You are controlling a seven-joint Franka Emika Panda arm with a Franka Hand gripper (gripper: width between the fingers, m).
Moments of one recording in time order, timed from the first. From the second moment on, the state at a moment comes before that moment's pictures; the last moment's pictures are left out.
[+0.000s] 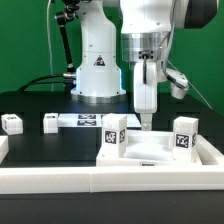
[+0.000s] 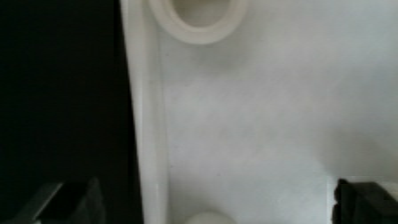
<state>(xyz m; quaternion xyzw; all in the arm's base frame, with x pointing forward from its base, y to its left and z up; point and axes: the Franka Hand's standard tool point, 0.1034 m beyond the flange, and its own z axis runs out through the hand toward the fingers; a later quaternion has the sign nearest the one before) 0.502 0.063 0.045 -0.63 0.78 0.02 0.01</state>
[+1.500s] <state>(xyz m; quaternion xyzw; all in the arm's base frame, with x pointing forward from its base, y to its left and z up) 0.484 0.060 0.012 -0.65 0.76 0.02 -0.02</state>
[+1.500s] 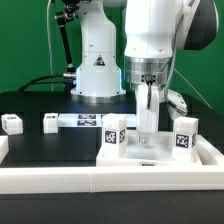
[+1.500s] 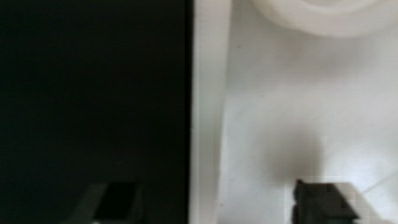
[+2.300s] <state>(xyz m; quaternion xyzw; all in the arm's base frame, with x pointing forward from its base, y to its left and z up) 0.484 0.059 0.012 -0.66 0.75 0.02 -0.02</state>
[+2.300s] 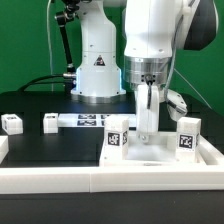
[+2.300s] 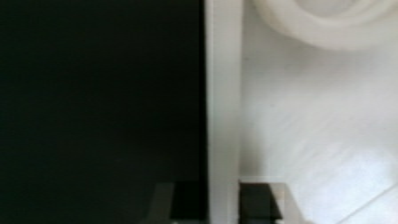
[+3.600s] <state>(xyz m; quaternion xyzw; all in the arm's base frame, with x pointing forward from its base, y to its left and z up) 0.476 0.014 0.013 -0.83 0.56 0.03 -0.02</state>
